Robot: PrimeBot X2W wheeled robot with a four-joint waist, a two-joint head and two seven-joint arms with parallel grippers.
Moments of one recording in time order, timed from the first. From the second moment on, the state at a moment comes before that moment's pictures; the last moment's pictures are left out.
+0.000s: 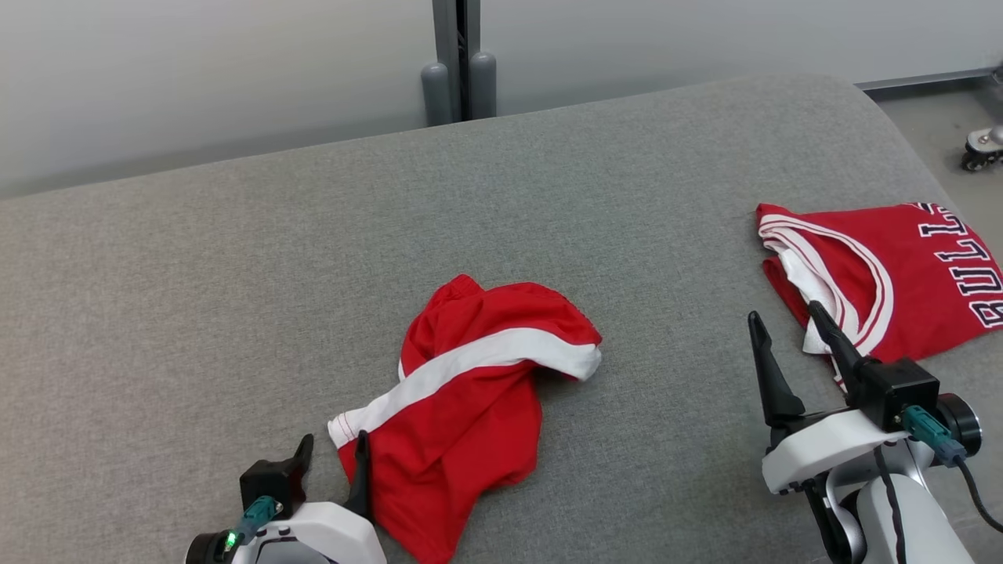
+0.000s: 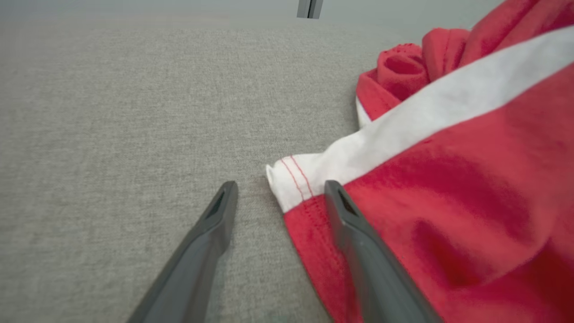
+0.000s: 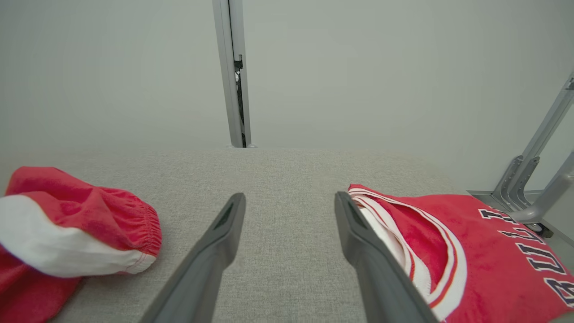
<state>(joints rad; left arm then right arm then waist) -0.18 0.05 -0.30 0.65 -0.39 0.11 -0.26 -0.27 -0.05 0.04 0.43 0.06 0.13 -0.26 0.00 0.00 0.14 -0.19</state>
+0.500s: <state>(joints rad) -0.20 0.05 -0.23 0.60 -0.30 0.09 -0.26 -0.26 -0.05 0.01 0.43 0.08 0.13 -0.26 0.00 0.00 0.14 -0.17</state>
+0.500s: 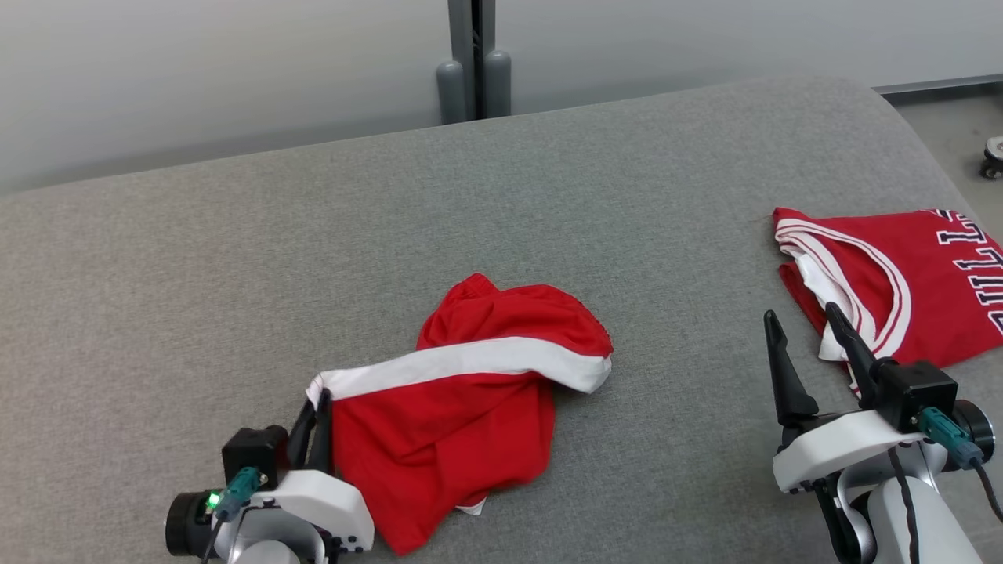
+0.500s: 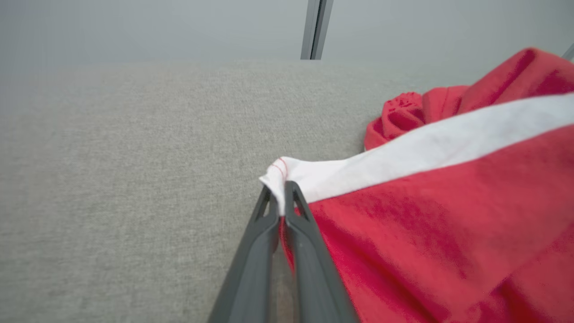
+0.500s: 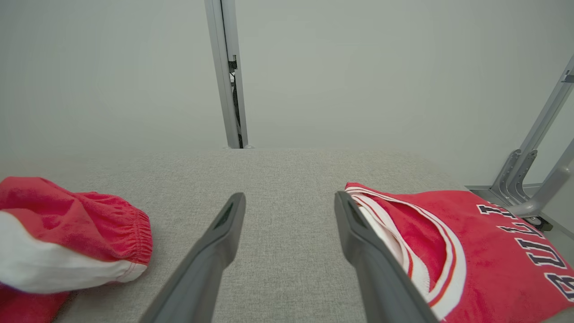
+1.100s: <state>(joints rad) -0.19 0.10 0.04 0.51 -0.14 0.09 -0.26 -0.25 -0.05 0.05 0.44 0.12 0.13 -0.26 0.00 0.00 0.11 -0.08</state>
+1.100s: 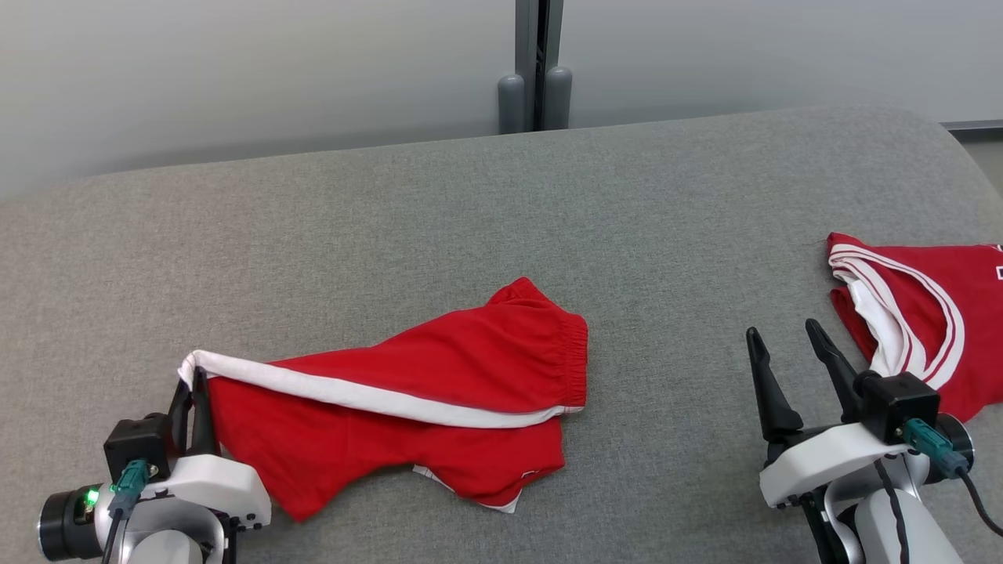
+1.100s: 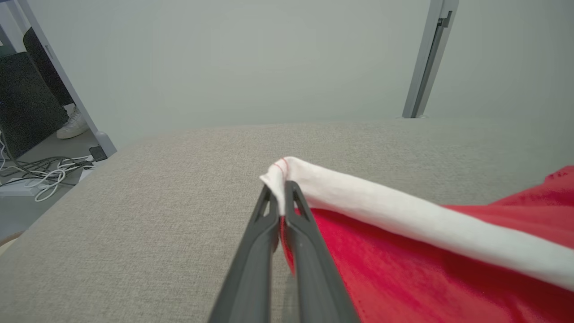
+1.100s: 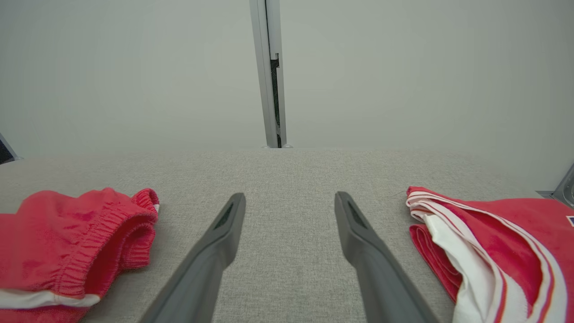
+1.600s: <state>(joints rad) -0.11 0.06 0.11 0.51 -0.11 0.10 -0.26 -0.22 -0.05 0.13 0.38 0.17 0.13 -0.26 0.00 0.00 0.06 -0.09</state>
